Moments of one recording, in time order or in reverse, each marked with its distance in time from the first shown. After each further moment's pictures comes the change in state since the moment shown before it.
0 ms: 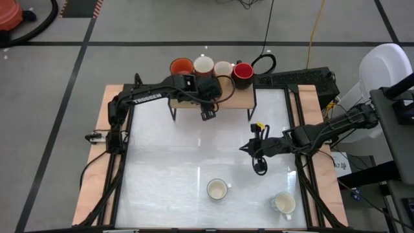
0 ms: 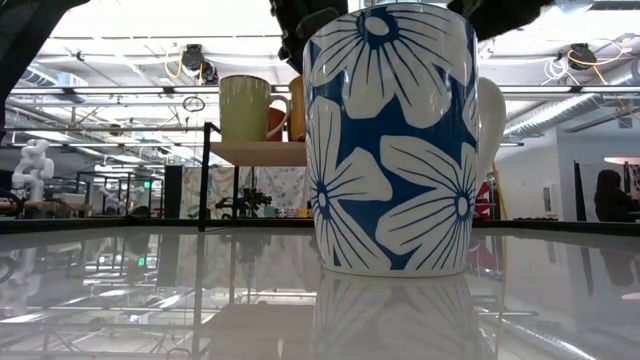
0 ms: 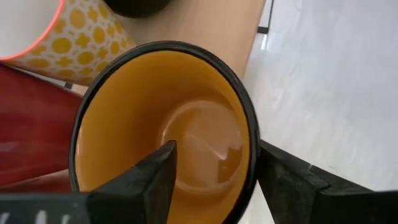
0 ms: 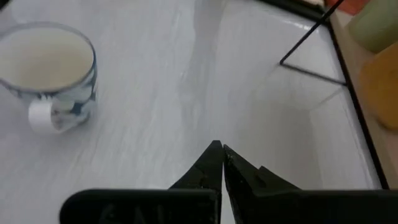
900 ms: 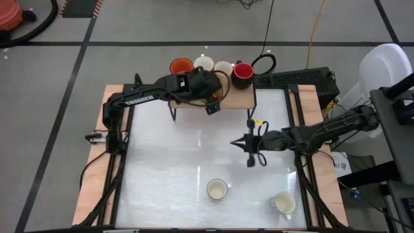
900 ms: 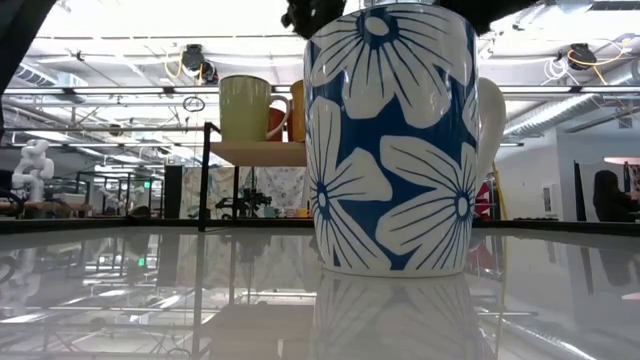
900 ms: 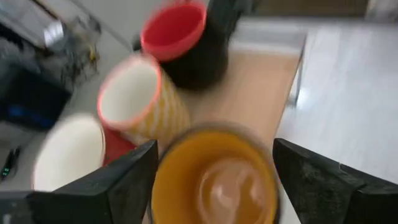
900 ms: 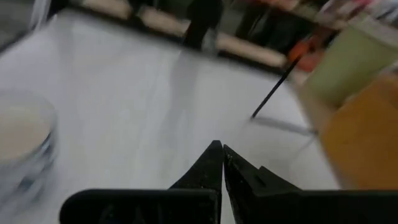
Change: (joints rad) left arm -0.048 -0.066 0.000 0.199 -0.177 0.029; right arm -0.087 0.007 -0.151 0.465 0.000 -0.123
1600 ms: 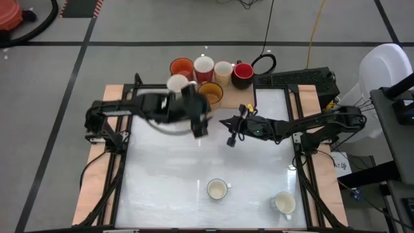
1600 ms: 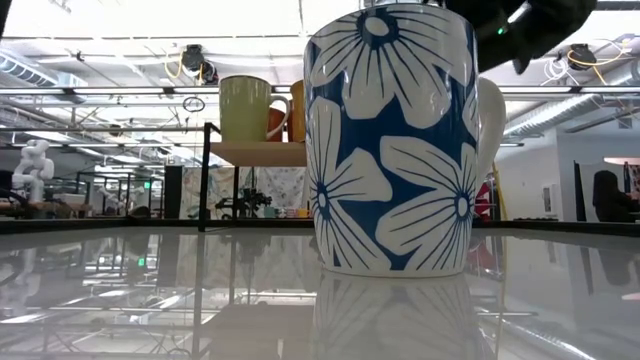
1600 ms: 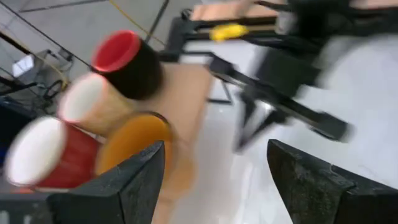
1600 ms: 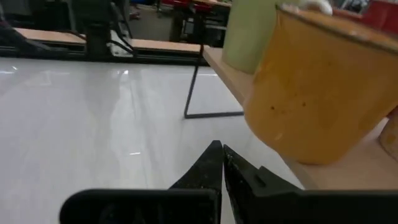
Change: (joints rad) left arm -0.253 -0.173 -0.096 -0.068 -0.053 -0.104; right arm -0.259 0.271 -0.082 0.470 0.031 0.070
